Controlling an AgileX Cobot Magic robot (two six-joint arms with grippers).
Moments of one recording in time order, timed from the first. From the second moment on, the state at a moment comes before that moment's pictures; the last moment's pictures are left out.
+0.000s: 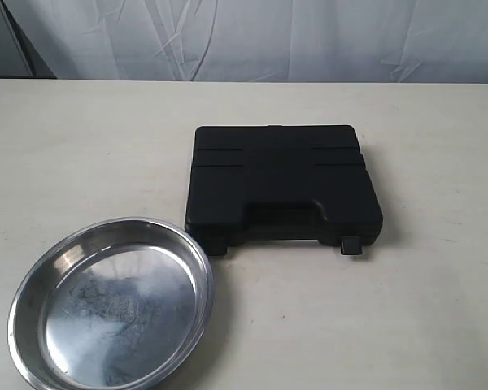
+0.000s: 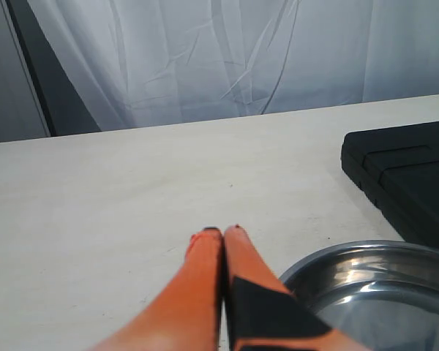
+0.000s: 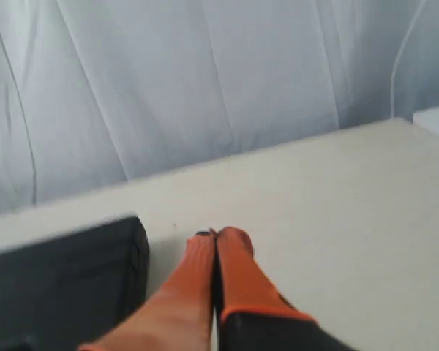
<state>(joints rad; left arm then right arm) -0.03 0.00 0.00 0.04 0.24 -0.02 -0.09 0.00 0.00 0.19 0.17 0.05</state>
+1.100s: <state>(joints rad) -0.03 0.00 0.00 0.04 0.24 -0.02 -0.07 1.03 -0.93 0.39 0.77 -0.30</state>
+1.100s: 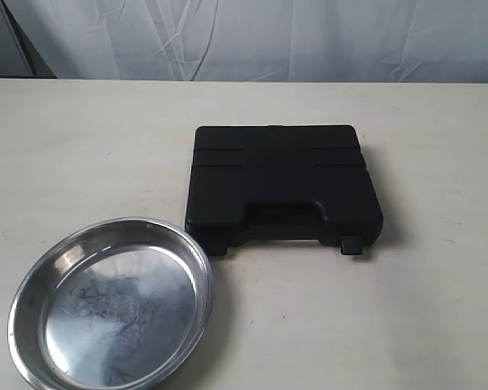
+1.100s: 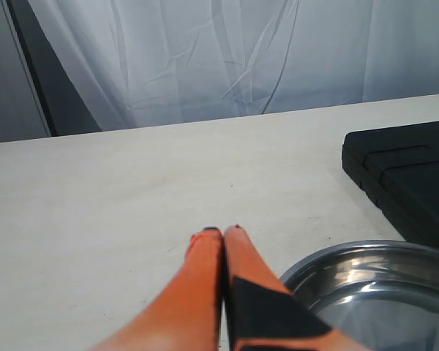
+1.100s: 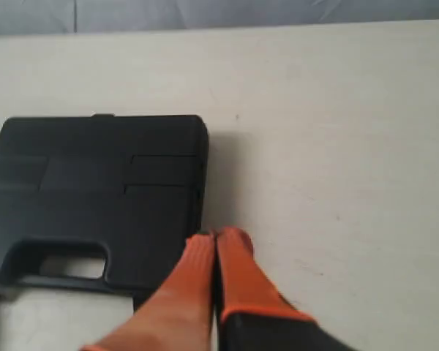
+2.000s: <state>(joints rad) -0.03 0.00 0.00 0.04 0.24 -0.02 0.60 1.93 -1.23 0.18 0.76 -1.07</state>
